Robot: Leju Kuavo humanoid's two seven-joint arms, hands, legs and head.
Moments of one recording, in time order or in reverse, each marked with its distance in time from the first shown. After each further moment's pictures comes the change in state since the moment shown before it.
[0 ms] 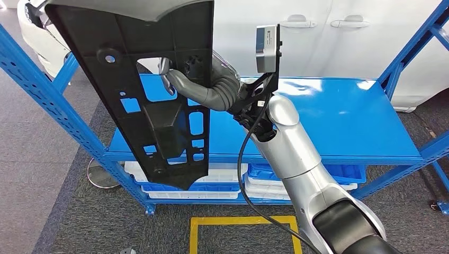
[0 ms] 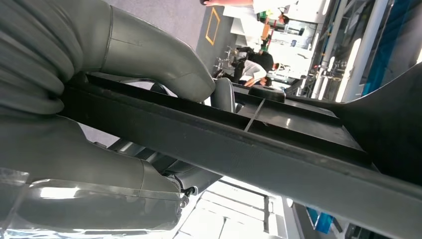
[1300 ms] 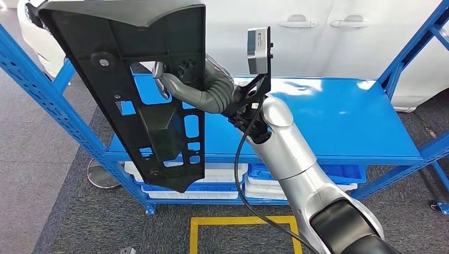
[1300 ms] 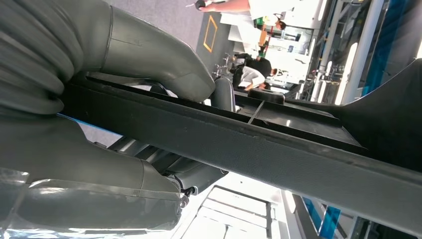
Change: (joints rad) left arm -0.005 0.000 -0.019 0.000 0.016 0.019 -0.003; right arm -0.004 0.013 0.025 0.033 -0.018 -0.002 -0.008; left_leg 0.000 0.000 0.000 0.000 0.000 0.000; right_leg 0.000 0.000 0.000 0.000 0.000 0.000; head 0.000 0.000
